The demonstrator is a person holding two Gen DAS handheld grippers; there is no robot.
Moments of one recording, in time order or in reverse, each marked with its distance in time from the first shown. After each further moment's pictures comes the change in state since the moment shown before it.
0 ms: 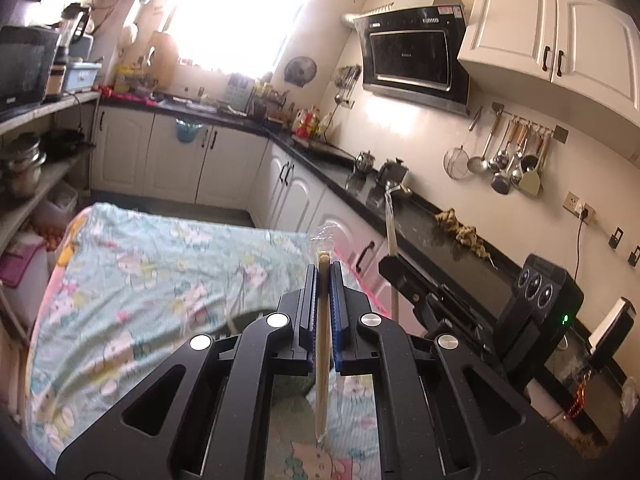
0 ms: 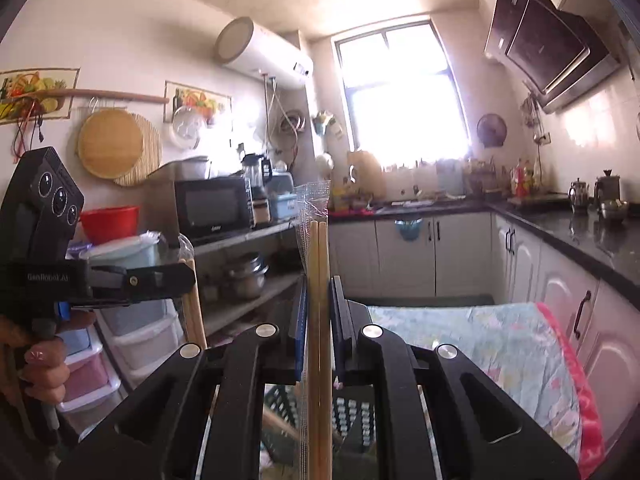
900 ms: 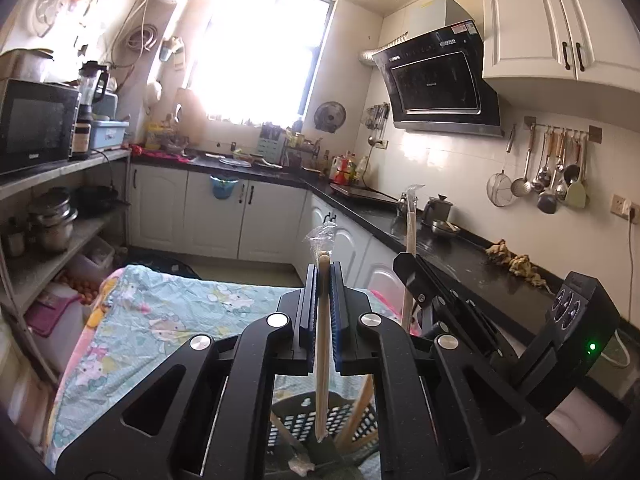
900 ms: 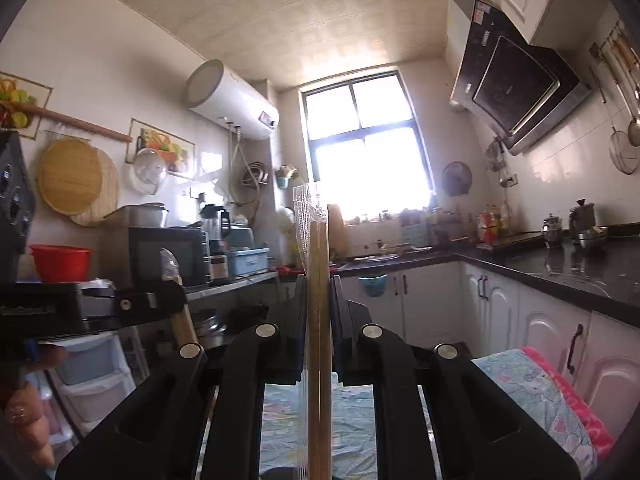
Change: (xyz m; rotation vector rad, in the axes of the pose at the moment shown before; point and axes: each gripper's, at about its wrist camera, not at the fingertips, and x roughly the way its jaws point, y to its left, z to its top) left arm 0.044 0.000 0.018 0.096 -0.180 0.179; right arm 0.064 -0.017 -0.003 -0.004 -0.202 -0.168
